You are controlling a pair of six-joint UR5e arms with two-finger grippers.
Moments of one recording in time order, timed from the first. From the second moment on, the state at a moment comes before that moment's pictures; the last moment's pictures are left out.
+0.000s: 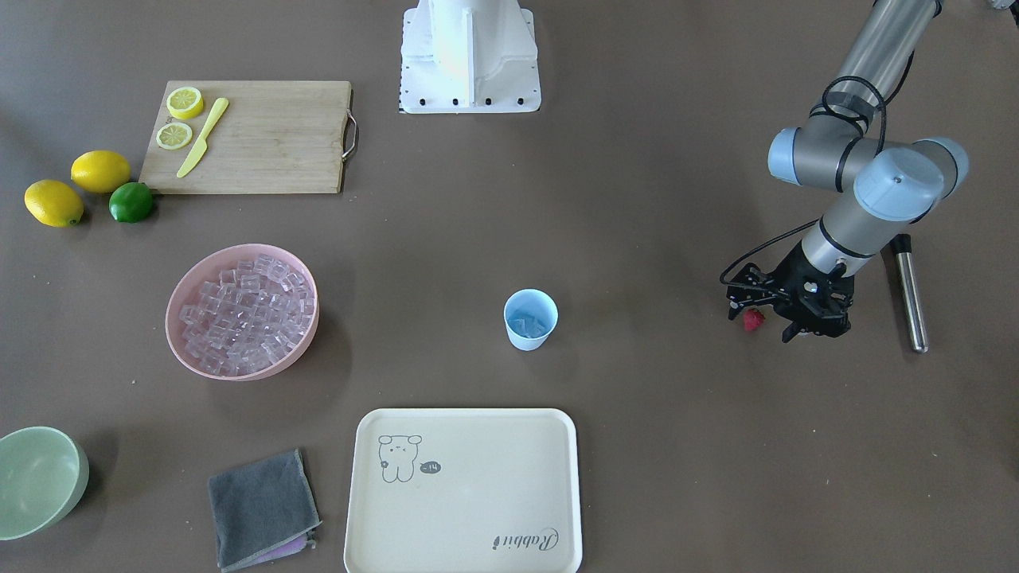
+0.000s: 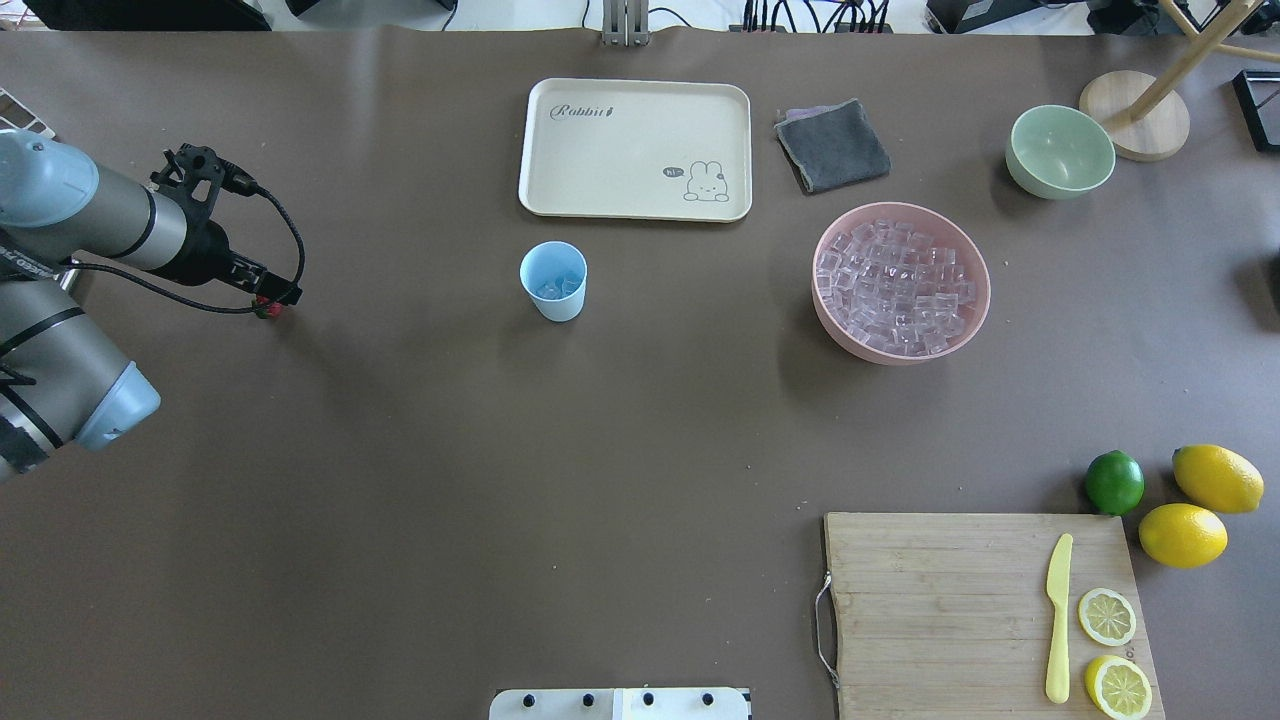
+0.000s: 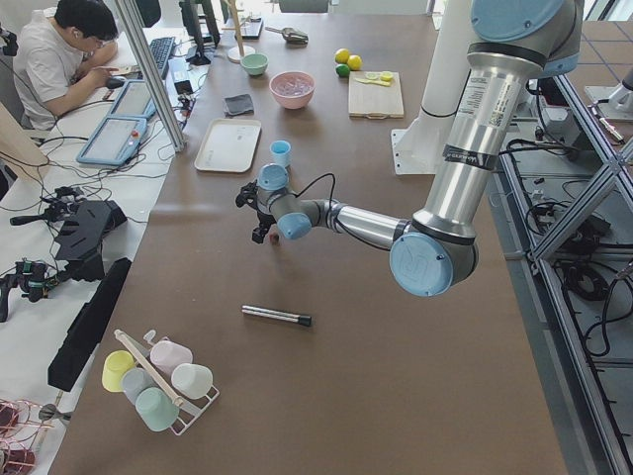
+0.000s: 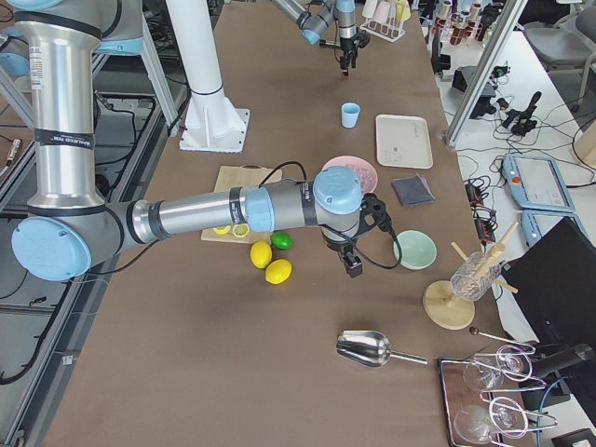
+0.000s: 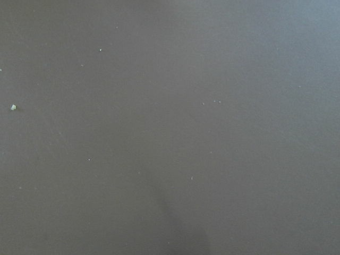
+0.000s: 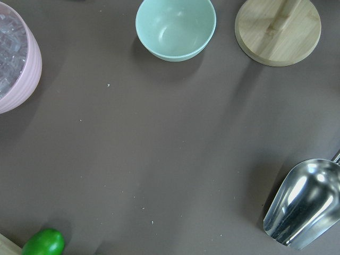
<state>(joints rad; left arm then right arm) -0.89 -1.86 -1.42 -2.27 -2.07 -0.54 1.61 -1.61 1.82 -1.60 2.49 -0.36</state>
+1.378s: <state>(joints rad) -0.87 -1.85 -1.47 -2.23 -2.04 -0.62 1.60 -1.61 1.83 -1.59 2.49 -0.35</state>
